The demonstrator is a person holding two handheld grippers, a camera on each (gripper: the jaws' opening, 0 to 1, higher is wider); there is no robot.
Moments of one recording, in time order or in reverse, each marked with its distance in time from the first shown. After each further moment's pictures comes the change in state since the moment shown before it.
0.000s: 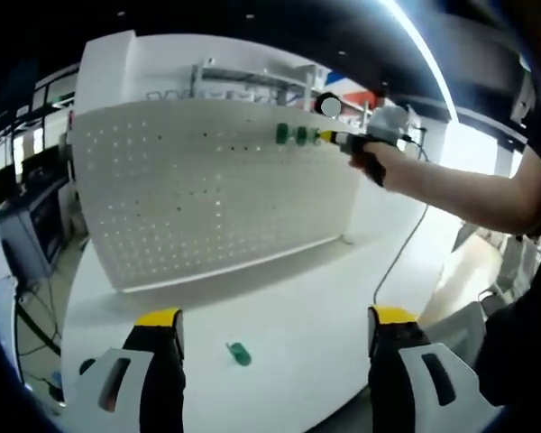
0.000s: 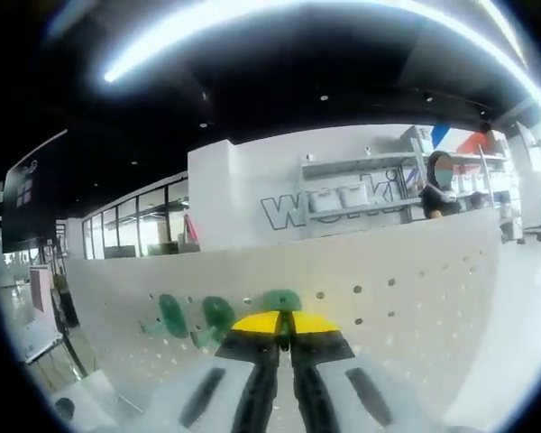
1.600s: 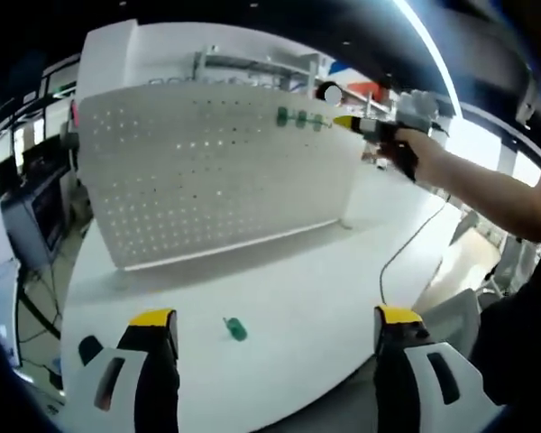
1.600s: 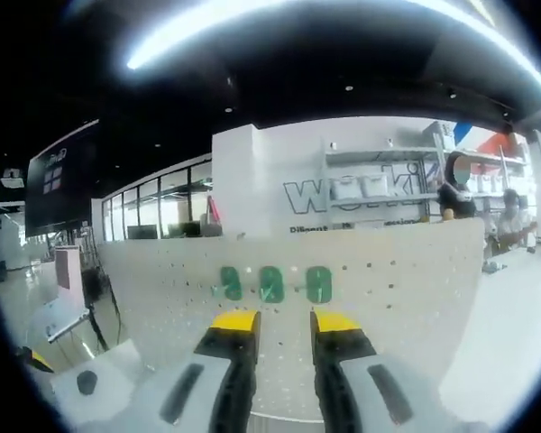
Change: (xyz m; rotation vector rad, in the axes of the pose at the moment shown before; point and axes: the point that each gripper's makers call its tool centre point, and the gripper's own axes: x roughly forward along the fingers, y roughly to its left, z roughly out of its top) left arm -0.018 -0.005 -0.026 -0.019 0.061 0.007; right arm -0.078 0.032 -0.010 -0.052 0.096 0.111
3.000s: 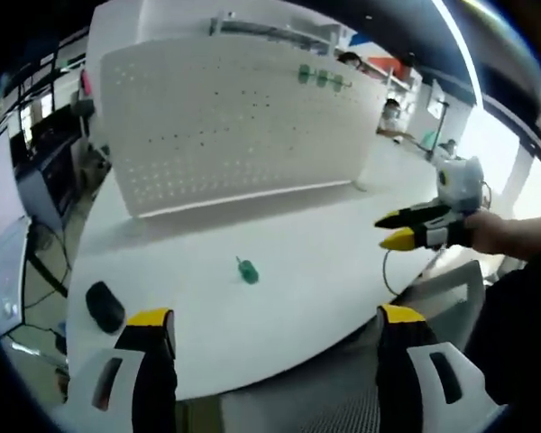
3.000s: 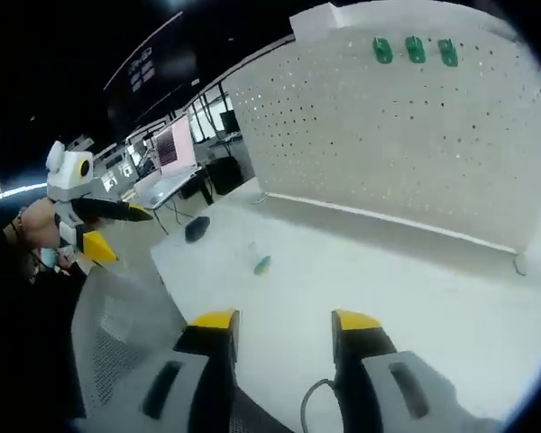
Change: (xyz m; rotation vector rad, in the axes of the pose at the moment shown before) left arm -0.022 0.015 -0.060 -0.069 0.181 0.068; right arm -0.174 0.138 -0.225 0.028 0.652 0.533
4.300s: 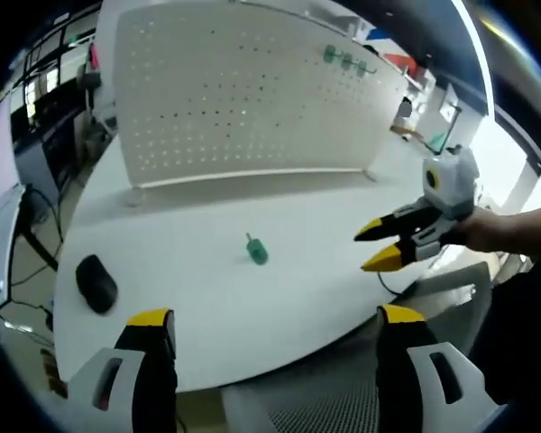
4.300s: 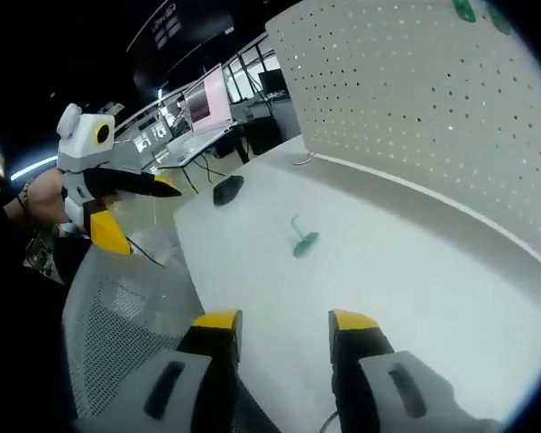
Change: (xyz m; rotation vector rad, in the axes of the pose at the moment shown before) left arm 0.021 0.019 -0.021 -0.076 0.079 -0.016; right arm 0.083 0.036 -0.002 -0.118 0.176 0.154
